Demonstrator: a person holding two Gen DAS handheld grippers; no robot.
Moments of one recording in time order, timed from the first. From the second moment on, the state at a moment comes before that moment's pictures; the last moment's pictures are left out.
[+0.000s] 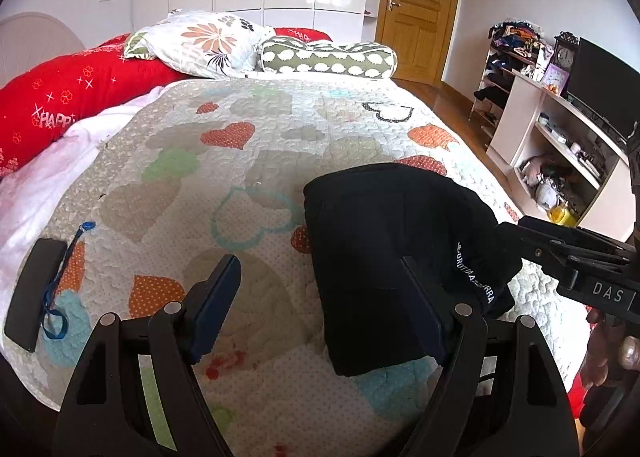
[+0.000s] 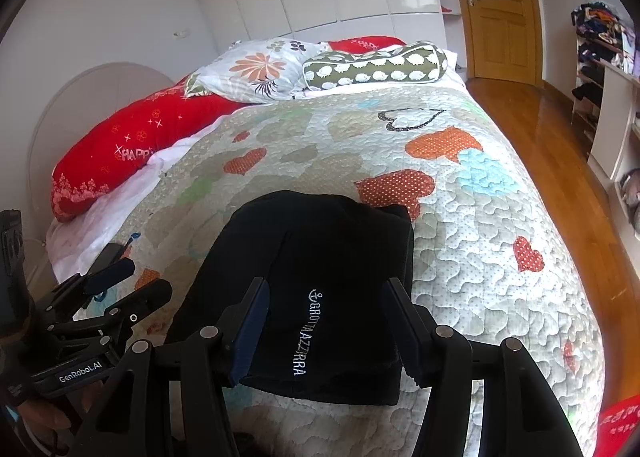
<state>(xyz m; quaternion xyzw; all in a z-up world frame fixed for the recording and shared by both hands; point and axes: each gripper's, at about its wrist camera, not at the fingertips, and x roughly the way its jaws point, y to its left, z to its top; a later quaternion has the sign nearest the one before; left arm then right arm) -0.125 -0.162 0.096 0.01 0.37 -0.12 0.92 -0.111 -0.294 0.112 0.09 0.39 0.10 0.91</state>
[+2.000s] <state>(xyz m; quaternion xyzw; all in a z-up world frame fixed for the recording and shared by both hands) -0.045 -0.175 0.032 -0.11 0.47 -0.24 0.85 -0.042 -0.327 0.034 0.17 0.41 0.17 0.88</state>
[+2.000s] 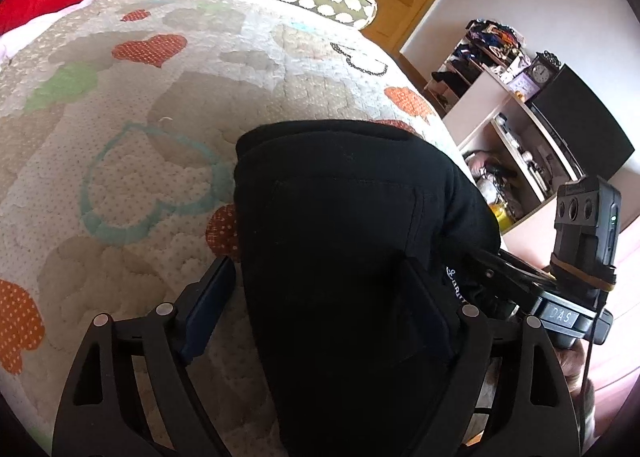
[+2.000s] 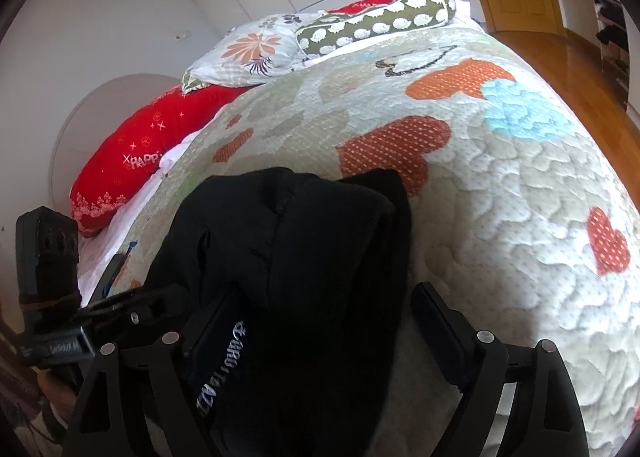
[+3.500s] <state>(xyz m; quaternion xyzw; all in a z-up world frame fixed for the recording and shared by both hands) -0.002 -0.041 0.056 -0.06 0.42 -0.09 0.90 0.044 -0.202 0.075 0.07 0.41 0.22 0.89</state>
